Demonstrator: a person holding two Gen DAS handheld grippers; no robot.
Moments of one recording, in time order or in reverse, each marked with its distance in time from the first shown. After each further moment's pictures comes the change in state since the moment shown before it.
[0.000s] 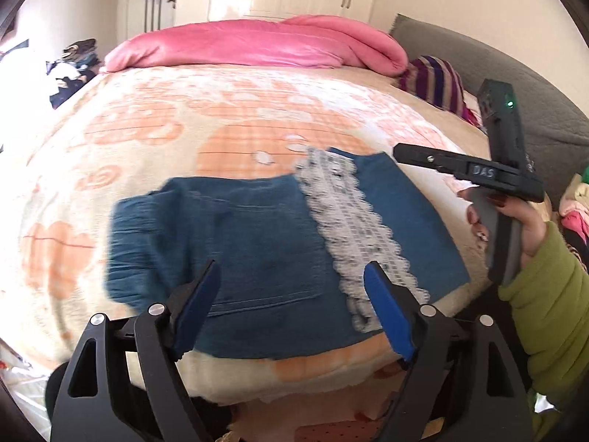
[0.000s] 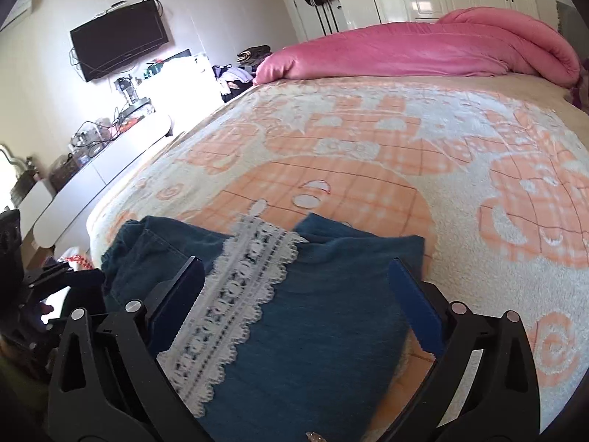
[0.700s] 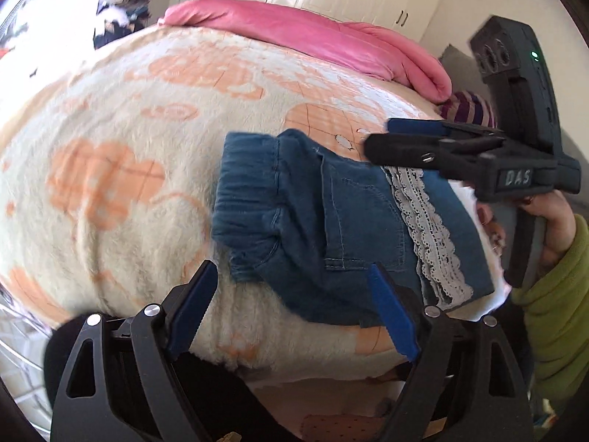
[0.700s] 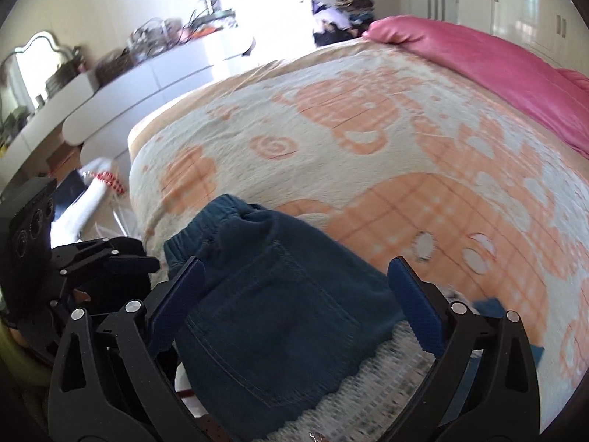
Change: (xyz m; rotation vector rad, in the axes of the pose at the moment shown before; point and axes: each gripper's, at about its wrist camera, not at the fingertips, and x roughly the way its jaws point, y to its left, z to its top) left arm -0.003 0.080 -0.034 -0.254 0.014 -0.007; right arm 0.099 0.172 0.032 -0.366 0.274 0.157
